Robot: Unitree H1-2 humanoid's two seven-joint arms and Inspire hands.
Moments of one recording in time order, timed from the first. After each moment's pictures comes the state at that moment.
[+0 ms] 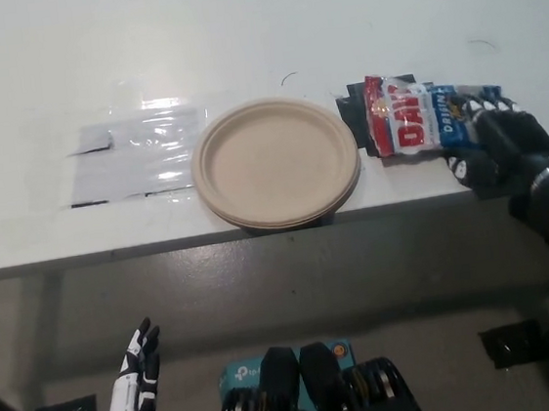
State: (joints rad) left_arm 0.07 0.05 0.00 0.16 0.19 -0.28 0.05; right_arm -0.81 -0.35 0.33 0.90 -0.70 -0.03 -0.05
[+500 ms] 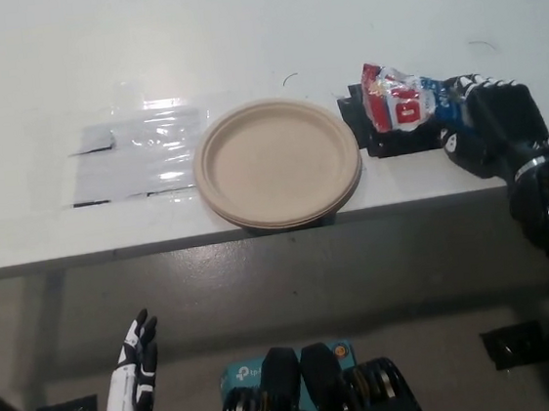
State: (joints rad) left_arm 0.05 0.05 0.01 0.16 0.19 -0.31 0.07; right_arm -0.93 -0.29 0.49 1.30 -0.73 -0.25 -0.52
